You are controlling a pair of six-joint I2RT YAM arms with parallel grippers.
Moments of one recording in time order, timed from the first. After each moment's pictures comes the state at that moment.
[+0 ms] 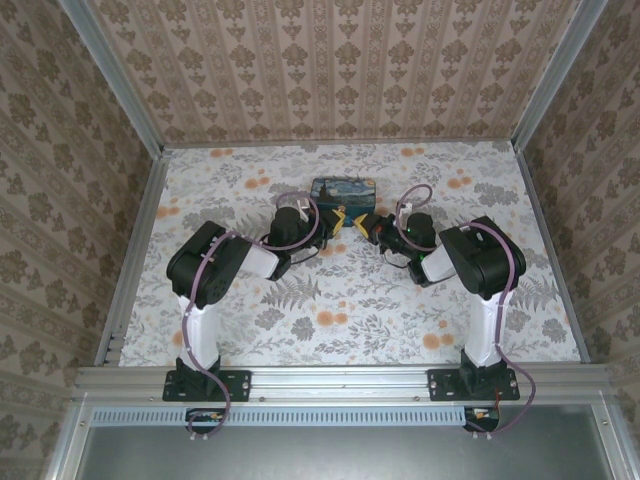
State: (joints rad) left arm -0.63 2.00 0.84 0.96 0.39 -1.54; right arm 0.30 2.01 0.67 1.19 -0.54 1.44
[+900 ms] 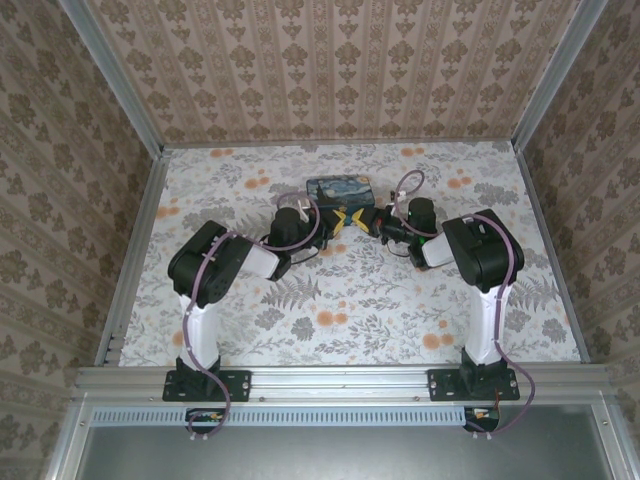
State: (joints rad) left arm -0.63 2.02 0.84 0.98 0.40 -1.53; right arm 0.24 2.07 0.82 1.06 -0.77 1.33
